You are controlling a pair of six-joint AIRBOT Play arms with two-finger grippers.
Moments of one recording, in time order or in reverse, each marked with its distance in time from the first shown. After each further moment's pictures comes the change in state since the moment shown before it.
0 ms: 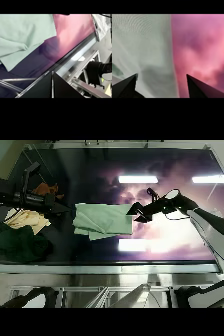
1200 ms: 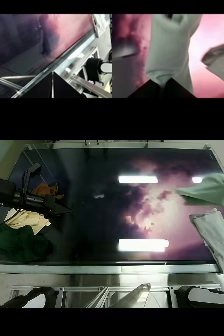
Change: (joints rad) left arm -0.001 0.001 0.000 0.000 0.024 0.006; right arm -0.772 0.293 0.522 -0.468 0.494 0.334
